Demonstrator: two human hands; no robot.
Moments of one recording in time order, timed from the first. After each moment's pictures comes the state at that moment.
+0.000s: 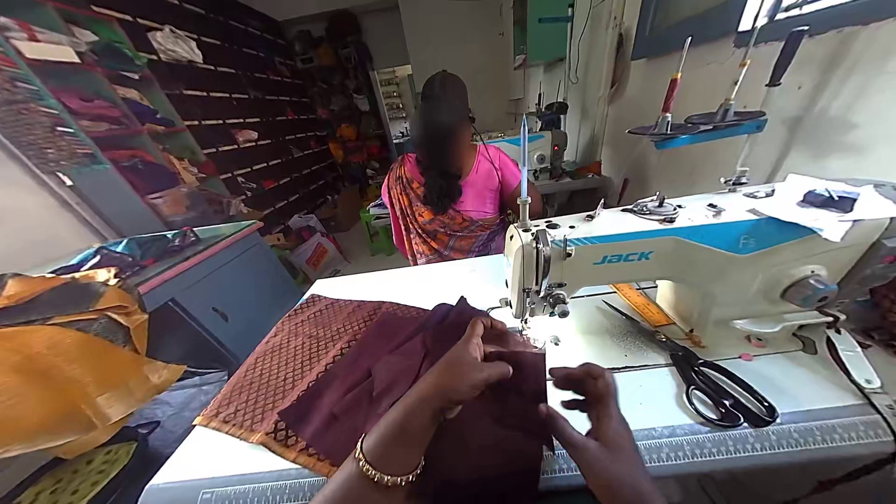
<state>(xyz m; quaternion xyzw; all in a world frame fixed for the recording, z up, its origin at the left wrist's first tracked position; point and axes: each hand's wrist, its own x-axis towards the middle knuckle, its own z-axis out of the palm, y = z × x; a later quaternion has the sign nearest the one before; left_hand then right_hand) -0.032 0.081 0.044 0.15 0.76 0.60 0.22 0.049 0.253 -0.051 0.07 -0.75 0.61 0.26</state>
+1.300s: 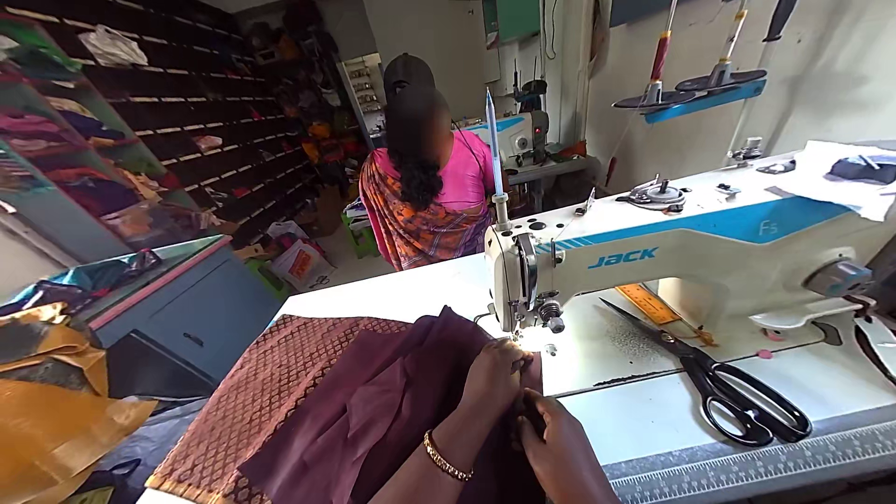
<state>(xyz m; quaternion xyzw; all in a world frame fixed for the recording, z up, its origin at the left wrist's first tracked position) -0.112 0.142 -0.045 0.26 0.94 0.22 0.05 0.001 0.237 -0.052 -0.09 -0.84 0.53 -0.02</state>
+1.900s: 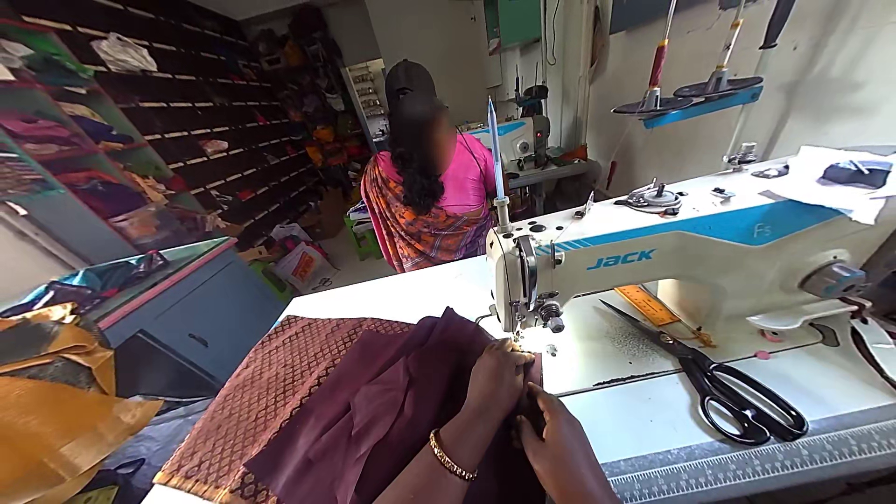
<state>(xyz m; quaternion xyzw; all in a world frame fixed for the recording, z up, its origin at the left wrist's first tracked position) -0.108 0.146 -0.047 0.24 0.95 0.20 0.04 0.001 0.236 -0.055 -0.08 -0.85 0.52 -0.01</state>
